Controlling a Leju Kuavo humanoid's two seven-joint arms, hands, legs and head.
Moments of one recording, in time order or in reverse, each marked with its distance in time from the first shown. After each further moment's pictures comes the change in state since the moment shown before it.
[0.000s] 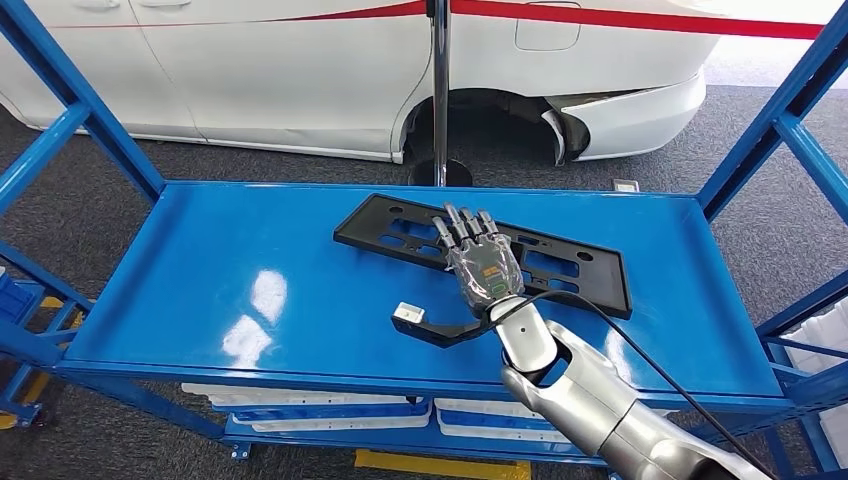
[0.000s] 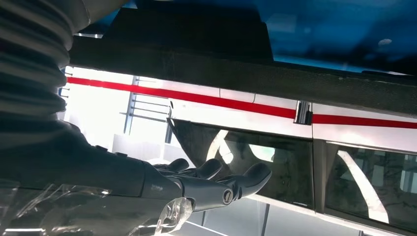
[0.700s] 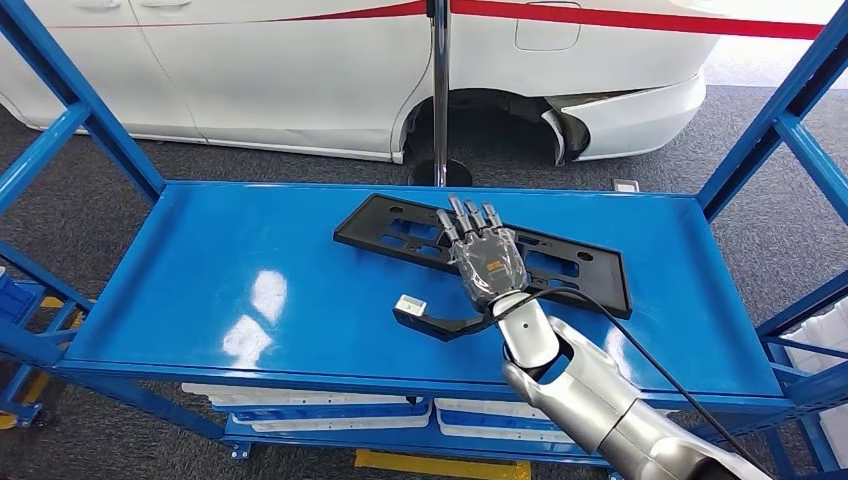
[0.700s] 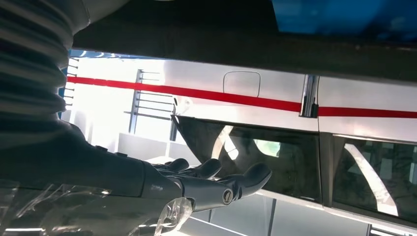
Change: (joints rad) left arm -0.002 0.001 -0.005 0.000 0.000 -0.003 0.017; right arm 0.001 0.006 -0.030 -0.002 0.020 -0.013 -0.002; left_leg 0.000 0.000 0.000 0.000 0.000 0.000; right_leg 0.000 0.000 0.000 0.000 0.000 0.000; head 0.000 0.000
